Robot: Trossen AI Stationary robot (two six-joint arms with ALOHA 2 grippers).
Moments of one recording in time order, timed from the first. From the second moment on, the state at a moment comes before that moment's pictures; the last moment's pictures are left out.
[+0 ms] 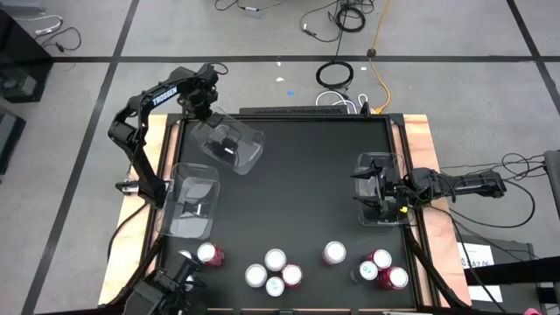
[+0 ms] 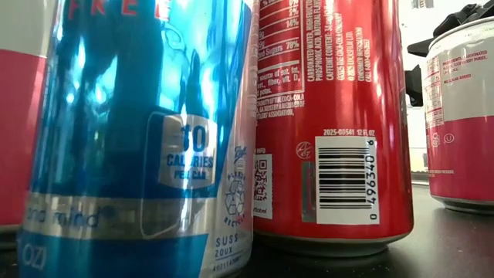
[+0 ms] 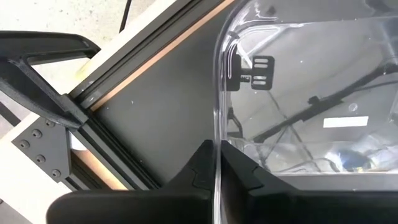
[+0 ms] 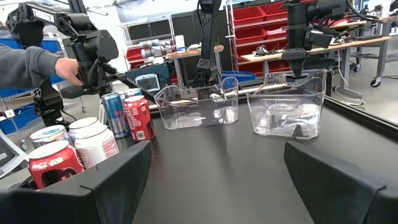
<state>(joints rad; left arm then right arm) 1.09 1.78 1.42 -1.17 -0.04 0.16 0.11 0.01 0.02 0.03 0.13 0.18</state>
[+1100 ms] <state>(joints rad) 0.95 1.78 1.46 -1.24 -0.02 0.09 0.11 0.01 0.02 0.03 0.13 0.18</state>
